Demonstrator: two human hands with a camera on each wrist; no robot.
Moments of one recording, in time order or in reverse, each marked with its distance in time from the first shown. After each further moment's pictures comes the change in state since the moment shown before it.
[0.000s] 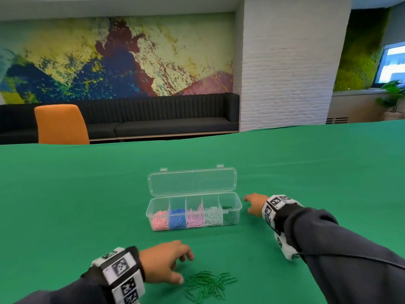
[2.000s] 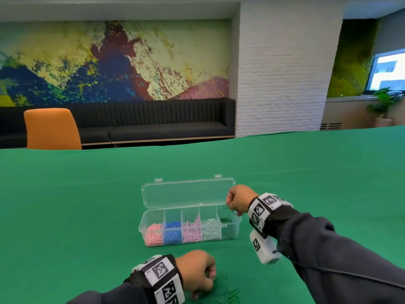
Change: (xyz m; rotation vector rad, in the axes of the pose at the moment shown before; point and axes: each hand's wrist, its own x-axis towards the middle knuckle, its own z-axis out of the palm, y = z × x) left_hand 0.064 0.037 -0.004 -0.236 -0.071 -0.001; right_hand -0.004 -0.045 -0.044 0.509 0.128 -0.038
